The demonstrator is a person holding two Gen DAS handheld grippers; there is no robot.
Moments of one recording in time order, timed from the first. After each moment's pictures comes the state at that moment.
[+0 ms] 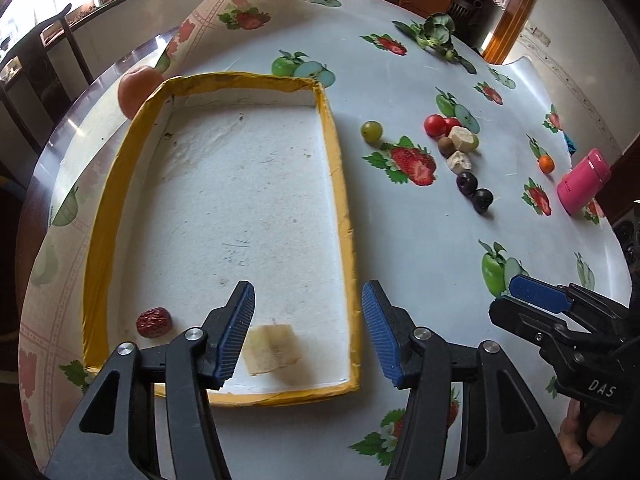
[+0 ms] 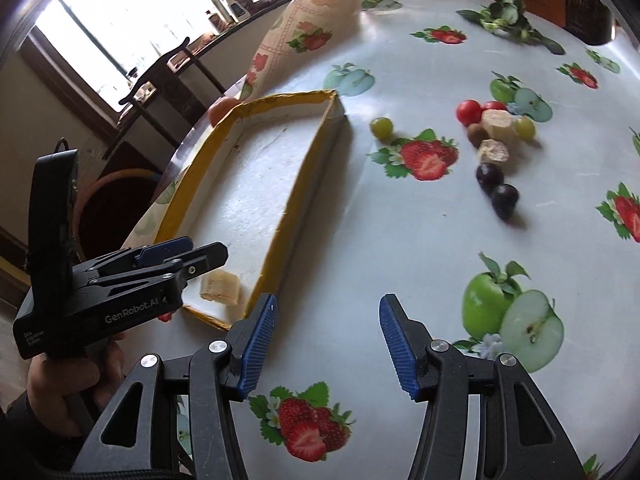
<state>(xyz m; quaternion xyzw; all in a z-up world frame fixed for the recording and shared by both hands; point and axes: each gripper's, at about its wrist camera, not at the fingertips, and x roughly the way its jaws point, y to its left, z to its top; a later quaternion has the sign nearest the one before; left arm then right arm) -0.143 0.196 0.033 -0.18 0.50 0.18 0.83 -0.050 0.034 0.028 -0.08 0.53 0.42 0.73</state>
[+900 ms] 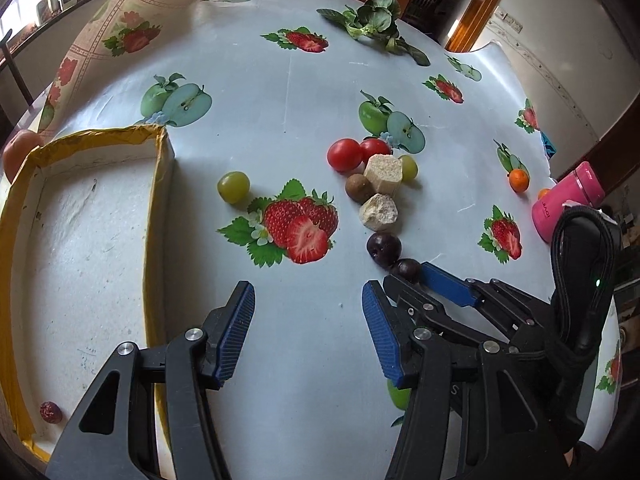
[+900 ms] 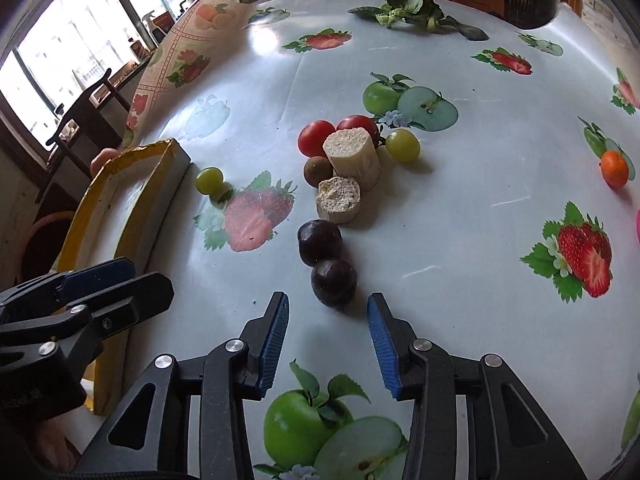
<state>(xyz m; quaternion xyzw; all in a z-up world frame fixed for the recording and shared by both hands) -0.010 0.152 0.021 -0.19 0.51 0.12 0.83 0.060 0.034 -0.025 -0.11 0.50 0.34 0.79</state>
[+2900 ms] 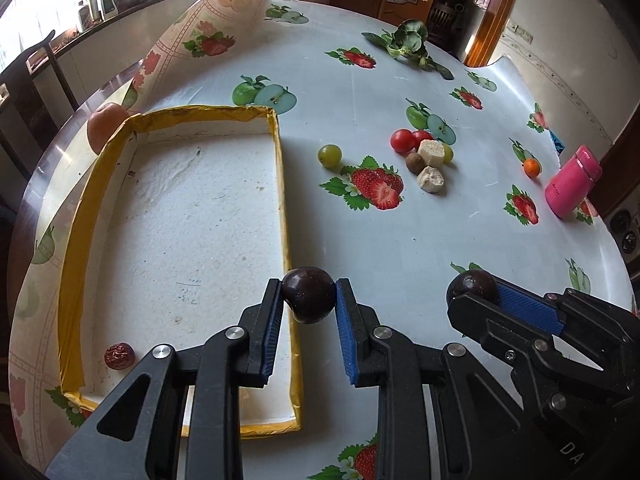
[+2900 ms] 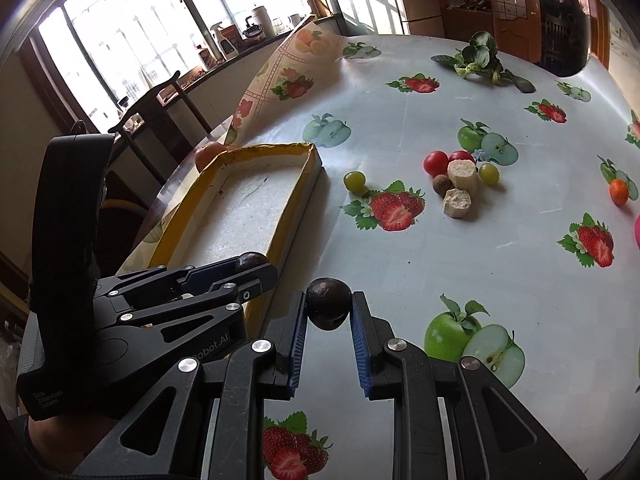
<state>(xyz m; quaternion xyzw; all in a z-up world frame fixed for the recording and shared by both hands) -0.120 0.179 0.037 -0.16 0.48 0.18 0.84 -0.062 0.047 0.055 -0.08 0.46 0.43 0.77</state>
